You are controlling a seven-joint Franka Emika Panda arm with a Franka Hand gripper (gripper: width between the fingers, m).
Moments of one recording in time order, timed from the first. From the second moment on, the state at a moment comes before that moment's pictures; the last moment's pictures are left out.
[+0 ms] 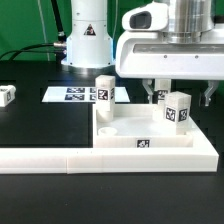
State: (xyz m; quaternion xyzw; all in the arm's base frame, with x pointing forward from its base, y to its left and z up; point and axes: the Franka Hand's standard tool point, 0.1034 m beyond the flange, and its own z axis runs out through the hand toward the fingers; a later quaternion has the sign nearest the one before) arm 0.589 0.125 0.076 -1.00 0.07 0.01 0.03
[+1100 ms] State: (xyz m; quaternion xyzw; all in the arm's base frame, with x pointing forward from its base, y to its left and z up) arm 0.594 0.122 0.076 -0.99 -0.16 -0.01 0.01
